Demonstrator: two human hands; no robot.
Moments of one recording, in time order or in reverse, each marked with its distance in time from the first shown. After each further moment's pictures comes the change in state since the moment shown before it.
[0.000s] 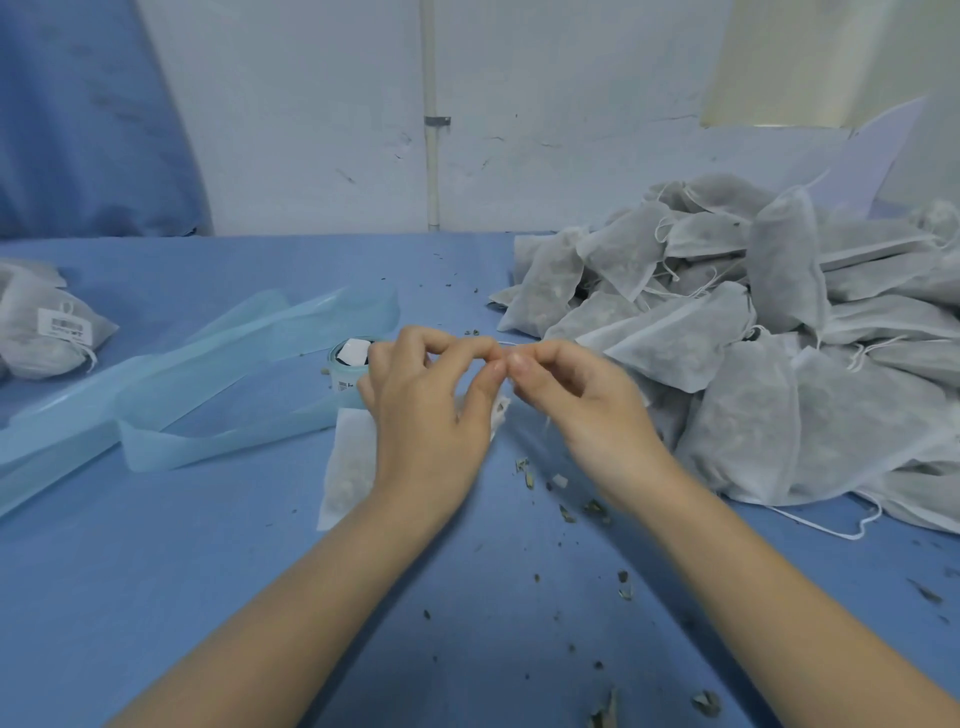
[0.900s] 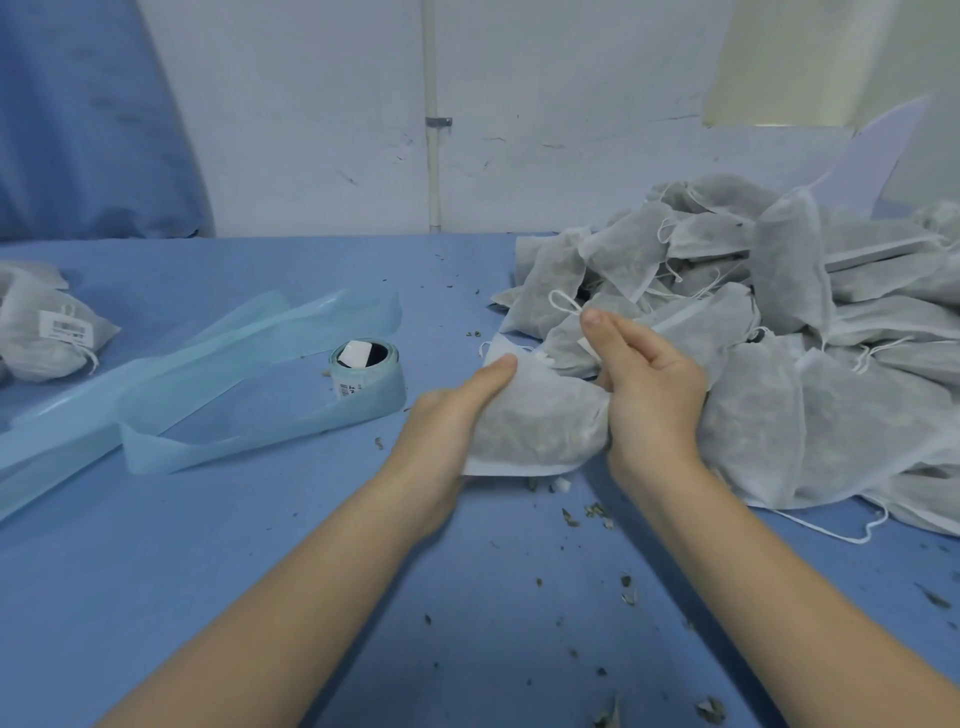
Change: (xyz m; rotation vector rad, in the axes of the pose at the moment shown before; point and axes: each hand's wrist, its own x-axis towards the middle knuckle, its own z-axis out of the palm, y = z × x) left_hand 0.007 -0.005 0.006 -0.798 -0.454 -0.880; right_hand 0.016 0.002 -0.008 0.332 0.577 0.034
